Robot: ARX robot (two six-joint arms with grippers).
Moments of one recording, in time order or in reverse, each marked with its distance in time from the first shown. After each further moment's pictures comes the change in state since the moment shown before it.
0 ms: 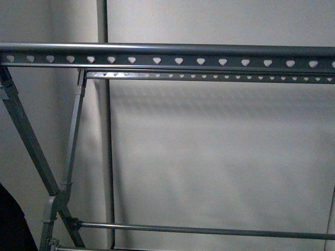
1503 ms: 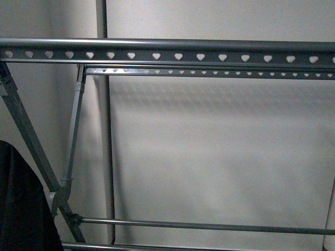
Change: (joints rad) left arm -0.127 -1.524 -1.017 0.049 0.401 0.811; right arm -0.001 0.000 0.000 0.000 0.000 0.001
